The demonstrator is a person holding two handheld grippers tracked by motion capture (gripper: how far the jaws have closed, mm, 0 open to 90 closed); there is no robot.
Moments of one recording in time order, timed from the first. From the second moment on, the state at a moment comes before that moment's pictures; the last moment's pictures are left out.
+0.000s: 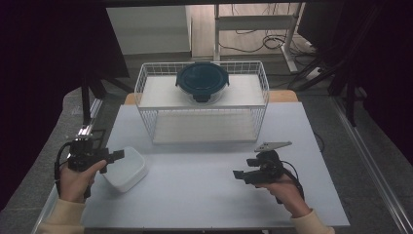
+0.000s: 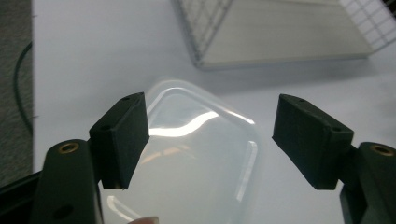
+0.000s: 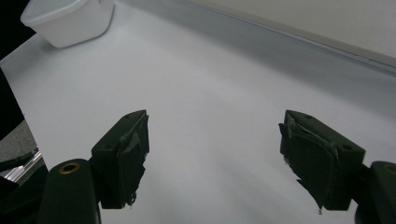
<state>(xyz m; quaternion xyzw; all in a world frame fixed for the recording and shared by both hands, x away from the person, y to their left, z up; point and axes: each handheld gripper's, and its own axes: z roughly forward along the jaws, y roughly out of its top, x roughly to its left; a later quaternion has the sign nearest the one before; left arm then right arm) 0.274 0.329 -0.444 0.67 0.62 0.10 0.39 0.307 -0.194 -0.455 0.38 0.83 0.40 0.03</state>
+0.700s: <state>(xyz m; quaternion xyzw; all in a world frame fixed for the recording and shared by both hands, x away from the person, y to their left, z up) 0.286 0.377 -0.472 0.66 0.66 0.11 0.34 0.309 -0.192 -0.460 0.39 0.83 0.39 0.03</state>
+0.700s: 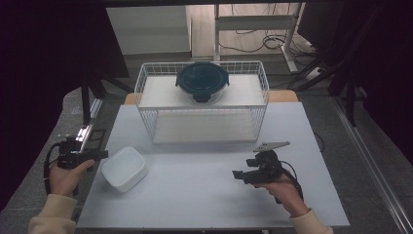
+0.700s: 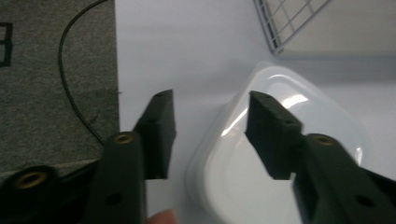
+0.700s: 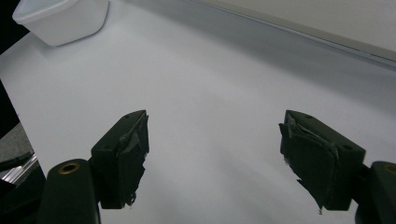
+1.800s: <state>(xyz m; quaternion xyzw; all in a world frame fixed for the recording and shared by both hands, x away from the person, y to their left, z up) 0.325 0.359 -0.492 0.71 0.63 0.06 0.31 0.314 -0.198 -0.466 0.40 0.83 0.39 0.03</state>
